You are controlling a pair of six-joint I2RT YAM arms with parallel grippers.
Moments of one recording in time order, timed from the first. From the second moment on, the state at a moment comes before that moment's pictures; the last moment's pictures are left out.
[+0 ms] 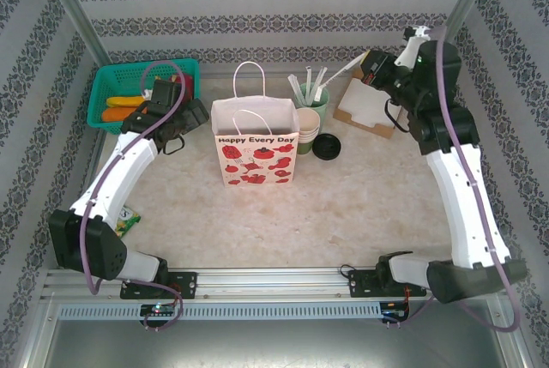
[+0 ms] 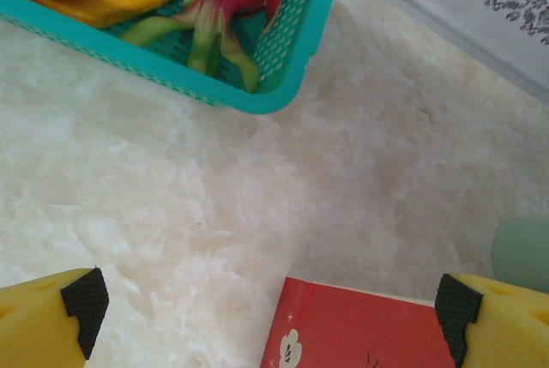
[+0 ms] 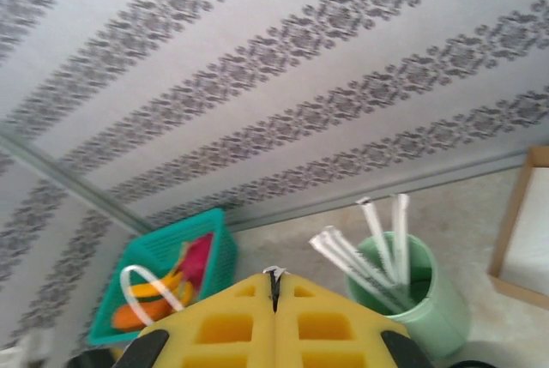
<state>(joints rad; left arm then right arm) -0.19 1.42 1.33 -0.76 -0.17 -0.69 0.16 1.24 1.62 -0.58 -0.23 0.60</state>
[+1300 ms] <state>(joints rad) -0.19 1.47 1.33 -0.76 -0.04 -0.72 0.57 1.66 1.47 -0.19 -0.55 0.28</state>
